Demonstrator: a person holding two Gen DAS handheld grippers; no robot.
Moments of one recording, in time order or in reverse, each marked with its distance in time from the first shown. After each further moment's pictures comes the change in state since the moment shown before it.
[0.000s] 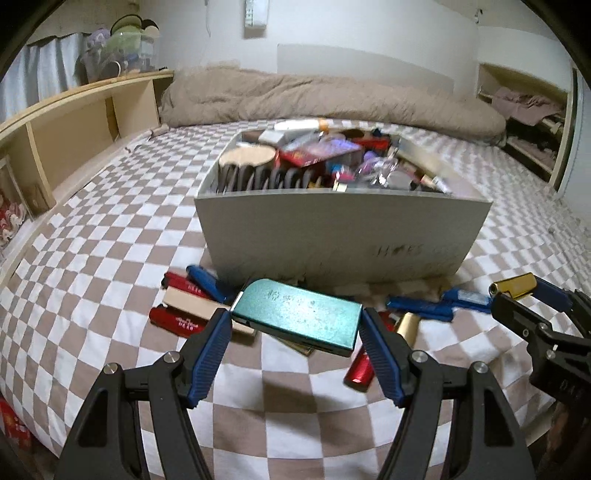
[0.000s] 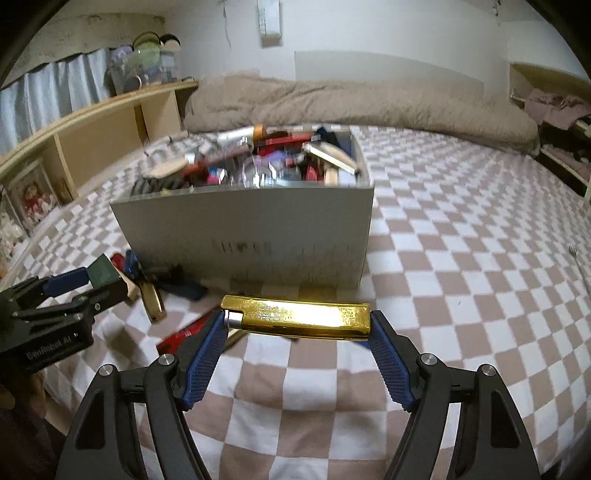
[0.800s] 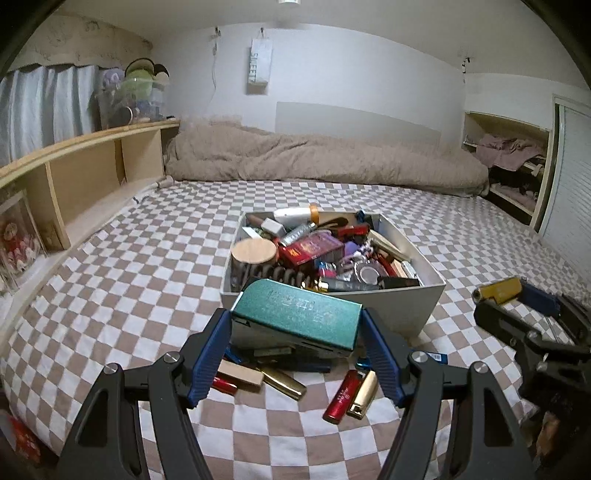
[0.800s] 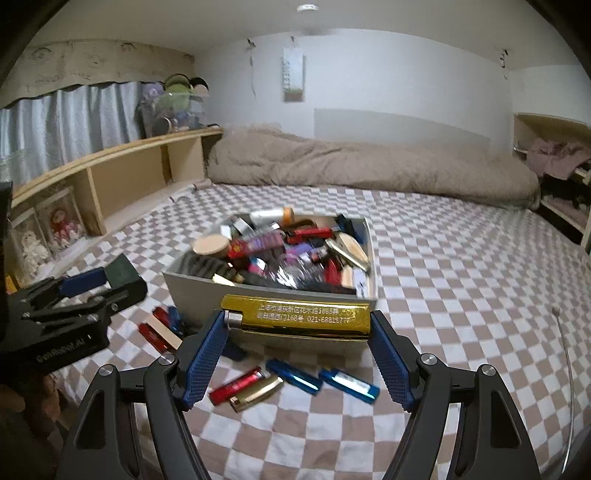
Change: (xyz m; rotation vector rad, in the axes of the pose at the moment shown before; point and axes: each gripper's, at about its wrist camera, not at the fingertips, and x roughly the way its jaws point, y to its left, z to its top) left arm -0.081 0.008 0.045 -0.013 -0.199 -0.025; right arm -0.070 0.031 0.055 -0.064 -0.184 0.043
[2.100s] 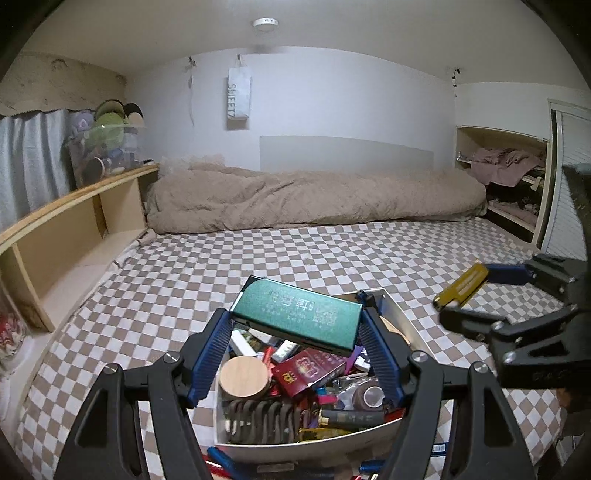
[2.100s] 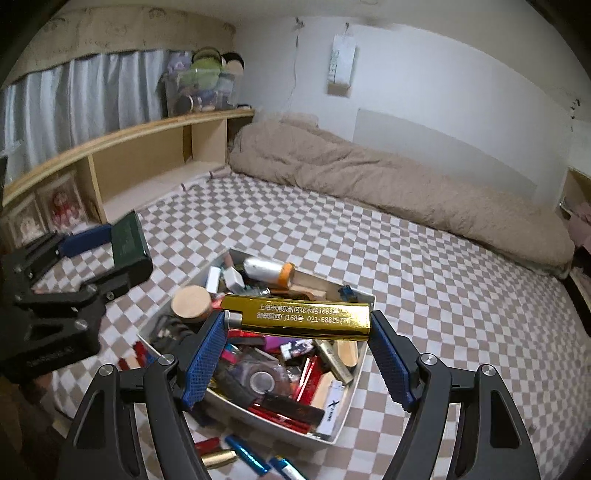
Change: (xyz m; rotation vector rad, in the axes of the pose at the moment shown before) left arm 0.069 -0.008 0.123 0.070 -0.077 -0.037; right arm 0.097 -0.027 0.144 -0.216 0.138 0.062
